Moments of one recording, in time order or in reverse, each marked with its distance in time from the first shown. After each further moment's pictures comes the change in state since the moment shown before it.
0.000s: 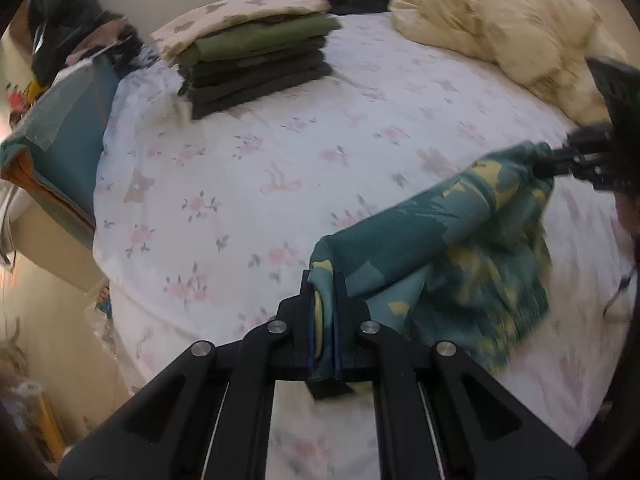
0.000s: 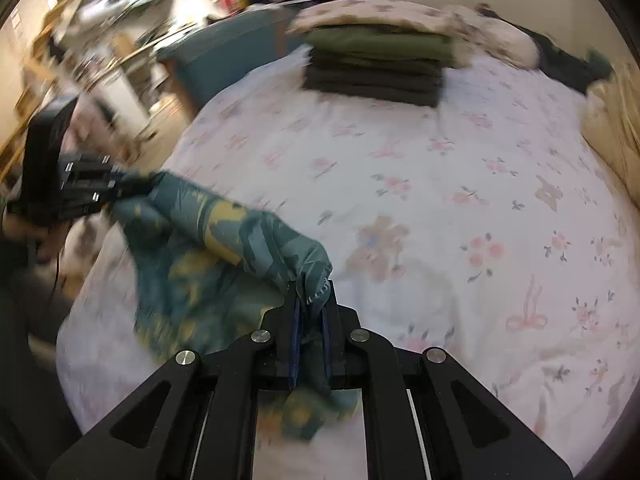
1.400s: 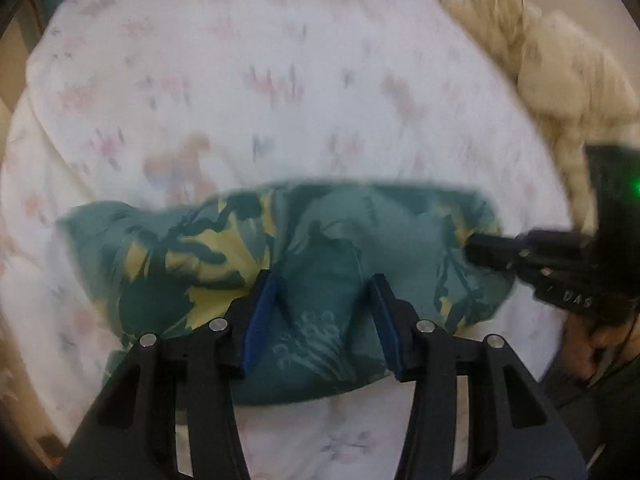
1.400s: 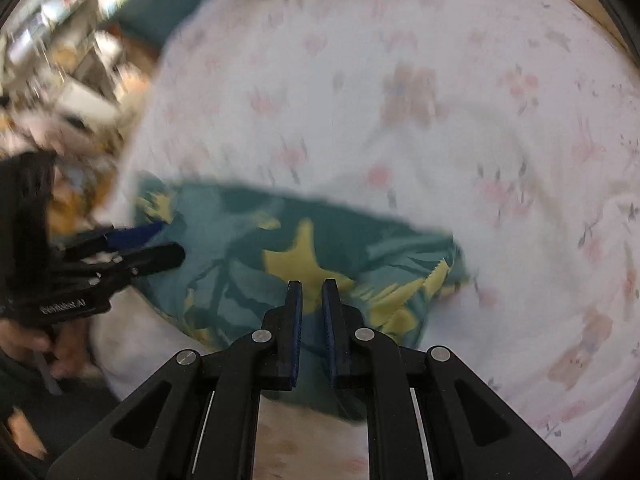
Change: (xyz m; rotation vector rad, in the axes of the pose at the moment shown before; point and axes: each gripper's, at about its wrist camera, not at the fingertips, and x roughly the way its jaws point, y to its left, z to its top) left arm 0.060 -0.057 -0.038 -0.428 0.254 -0.220; right arm 0.063 0.027 -0.038 0.295 0.340 0.008
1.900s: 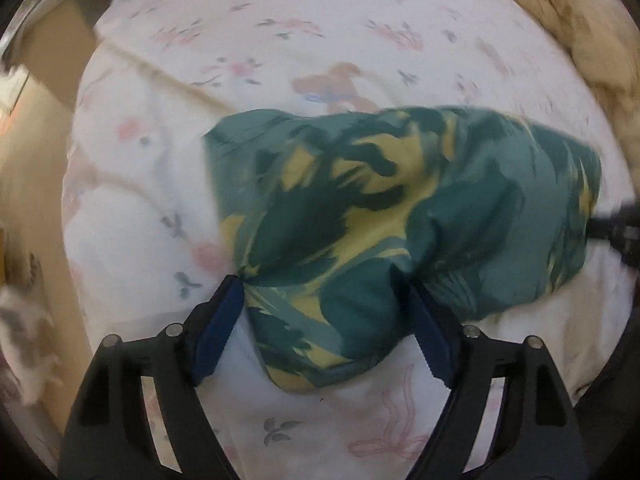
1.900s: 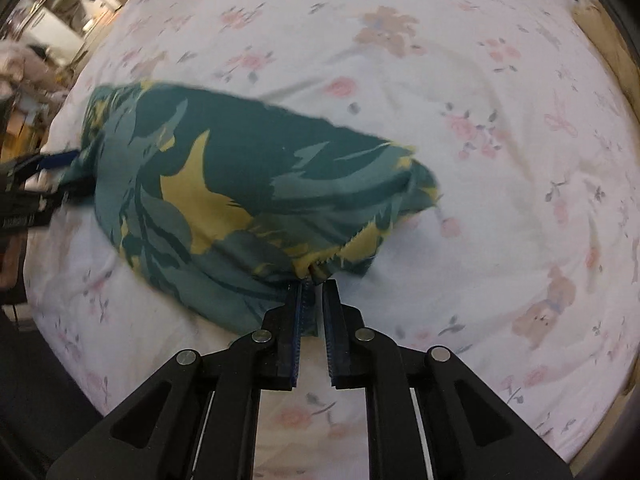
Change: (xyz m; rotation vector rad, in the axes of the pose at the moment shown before) left arm -0.020 0.072 -0.042 -0.062 0.037 0.212; right arm 0.008 0.006 -0.030 -0.108 0.127 -0.184
